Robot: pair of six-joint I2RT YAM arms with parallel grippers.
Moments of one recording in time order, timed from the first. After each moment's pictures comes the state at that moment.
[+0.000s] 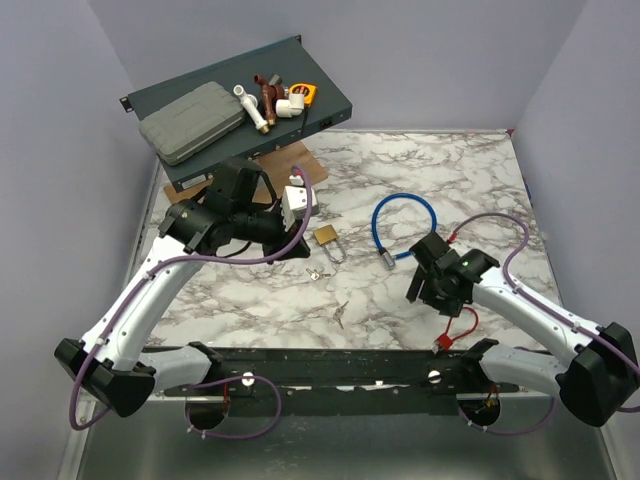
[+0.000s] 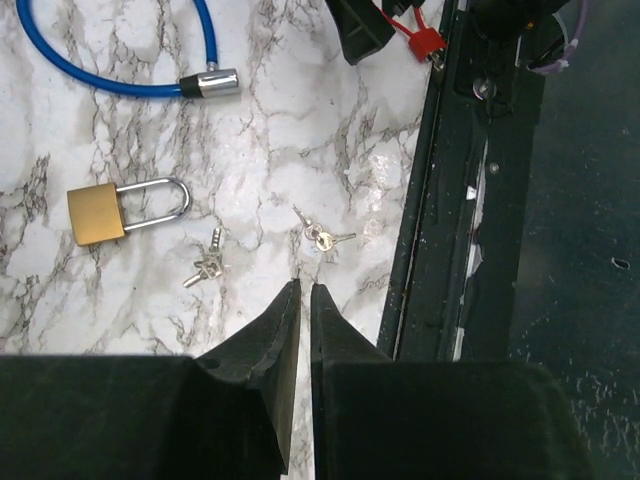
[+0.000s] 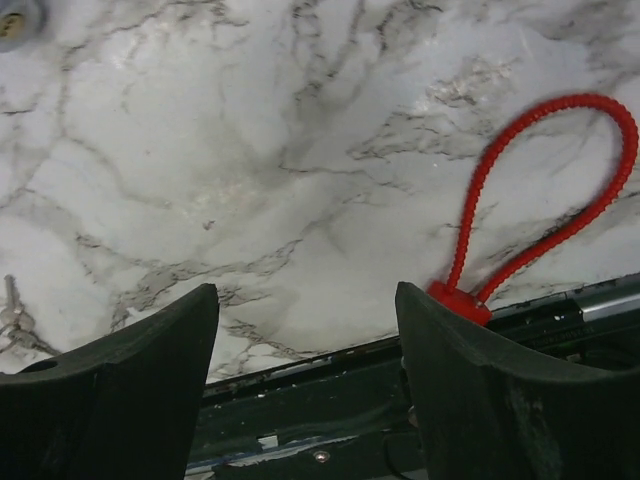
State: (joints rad) left arm -0.54 1.17 1.36 -0.95 0.76 0.41; right arm 0.61 1.10 0.76 -0.97 0.25 0.98
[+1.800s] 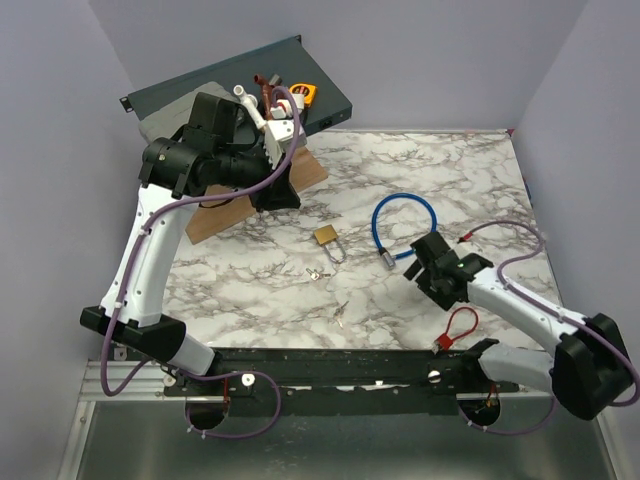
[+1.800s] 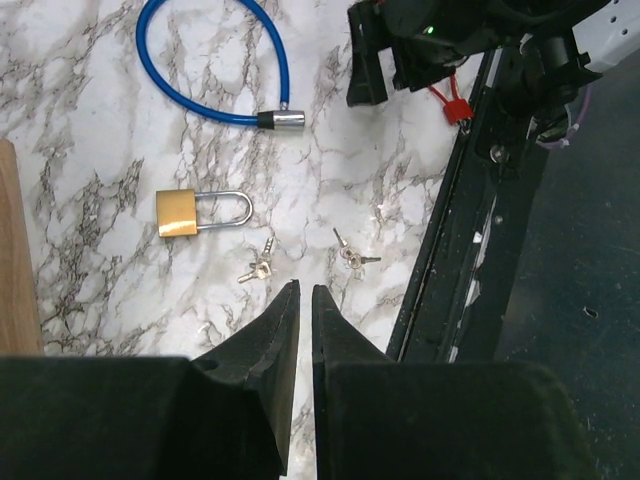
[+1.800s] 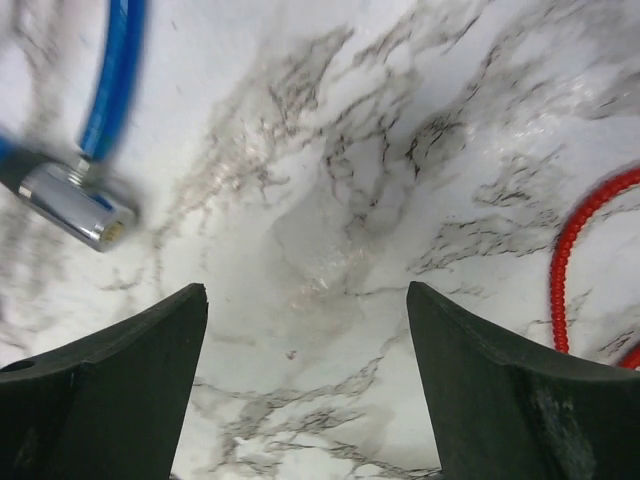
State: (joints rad) left arm -0.38 1.50 2.00 -1.31 0.80 0.41; right arm 0.56 1.20 0.64 -0.68 0.38 1.21
